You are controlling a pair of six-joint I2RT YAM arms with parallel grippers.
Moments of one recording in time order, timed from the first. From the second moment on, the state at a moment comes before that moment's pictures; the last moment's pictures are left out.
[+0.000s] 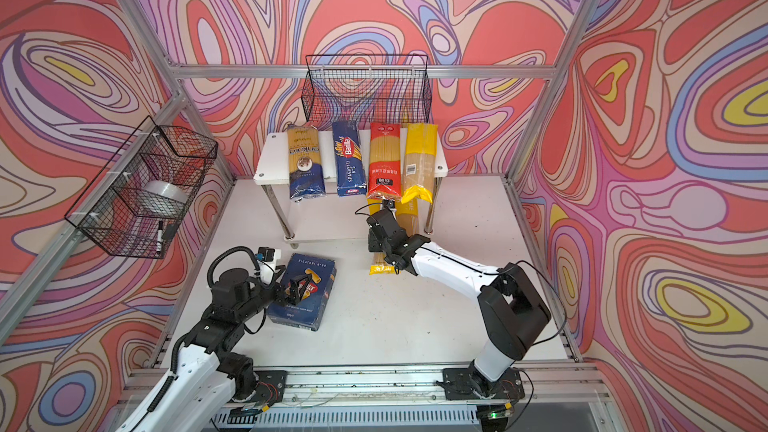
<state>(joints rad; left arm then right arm) -0.23 0.61 0.32 -0.16 0.31 -0.18 0.71 1.65 1.14 -0.21 0.32 0.54</state>
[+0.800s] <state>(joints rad) -0.23 0.64 0.32 -0.16 0.31 -0.18 0.65 1.83 1.25 -0.19 0.31 0.56</state>
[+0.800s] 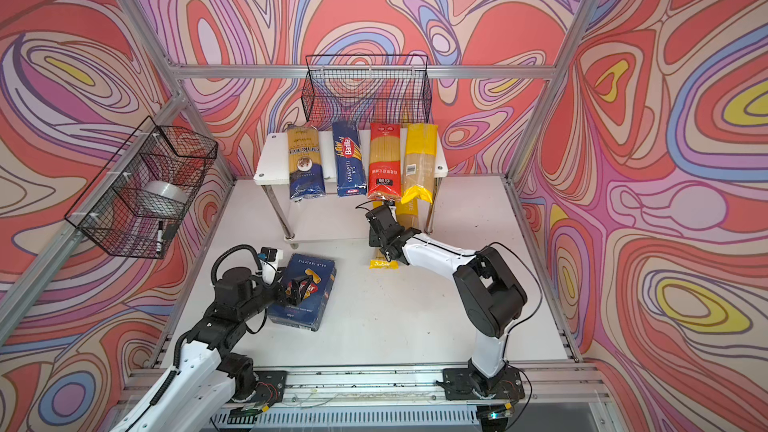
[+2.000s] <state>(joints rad) -0.23 0.66 0.32 -0.16 0.31 -0.18 0.62 1.70 1.12 -0.12 0.22 0.63</state>
